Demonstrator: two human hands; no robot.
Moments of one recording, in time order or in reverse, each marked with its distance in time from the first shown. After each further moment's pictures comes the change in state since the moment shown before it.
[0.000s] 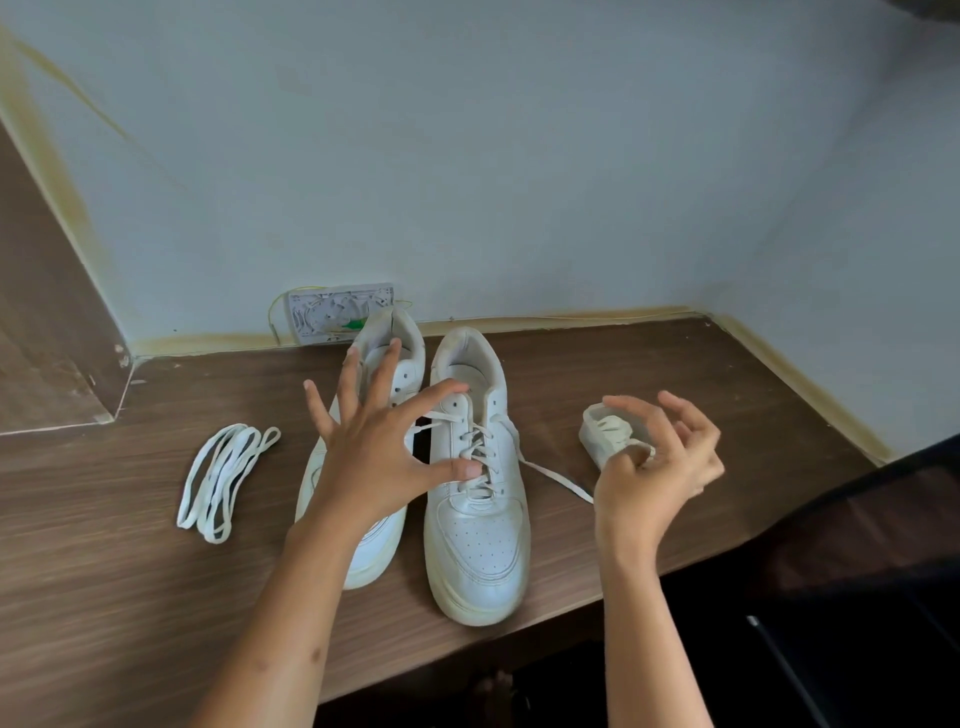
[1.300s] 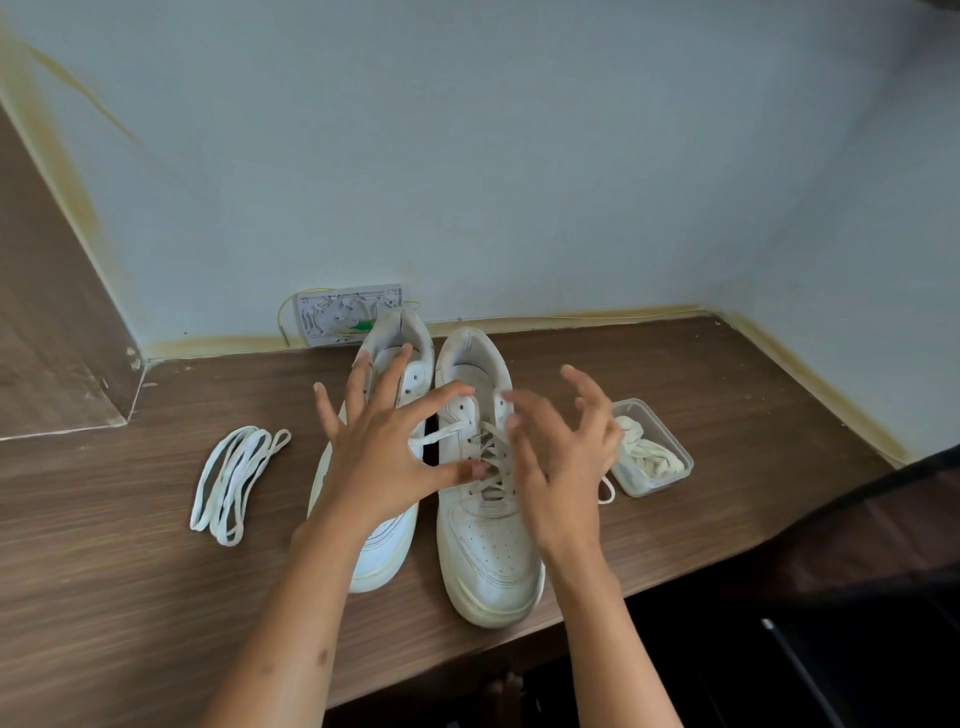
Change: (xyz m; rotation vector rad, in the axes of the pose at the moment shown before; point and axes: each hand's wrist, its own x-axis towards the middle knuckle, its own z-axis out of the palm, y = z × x) left_hand 0.001 -0.006 -0.002 -0.014 -0.026 0.005; right_hand -0.033 -0.022 0.026 -0.010 -0.488 -0.265
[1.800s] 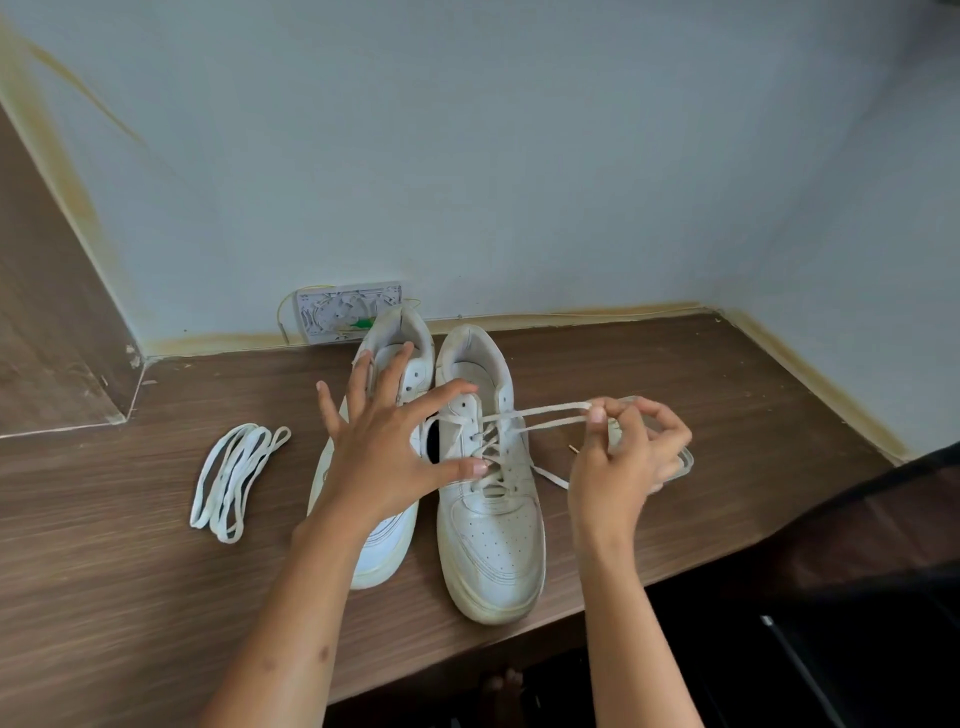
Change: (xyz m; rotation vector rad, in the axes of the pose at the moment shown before) left_hand 0.000 -0.001 0.002 -0.021 -0.009 0.010; right_hand 0.012 0.020 -0.008 0.081 0.402 0.326
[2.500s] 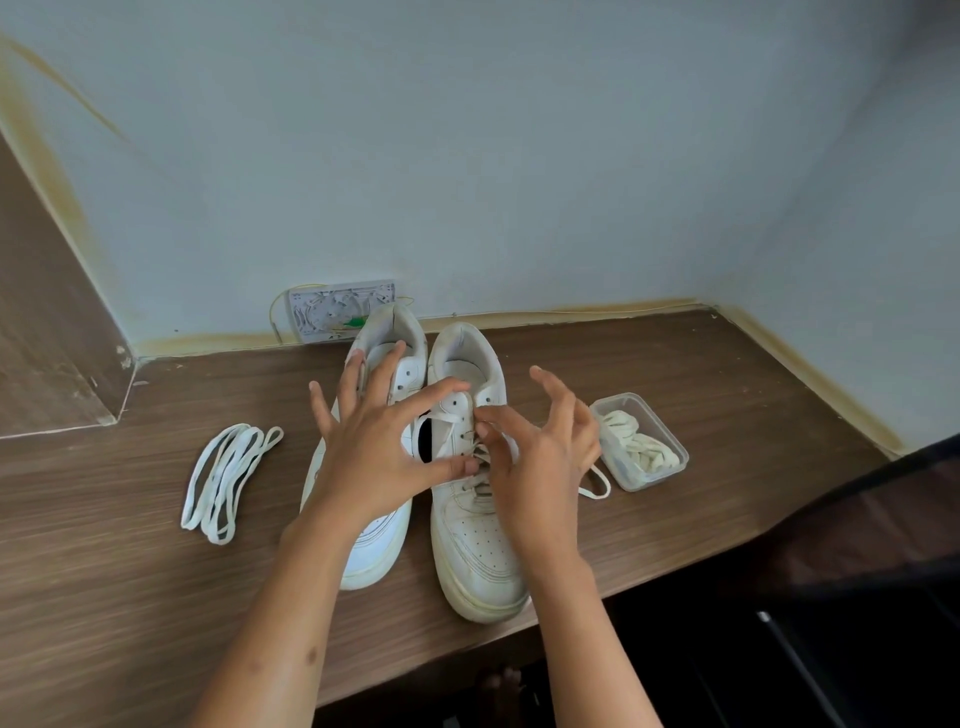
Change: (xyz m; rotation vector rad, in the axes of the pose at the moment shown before) left_hand 0.000 0.001 0.001 -0.022 0.014 -0.001; right_hand -0.025 -0.006 0.020 -0.301 -0.317 -0.422
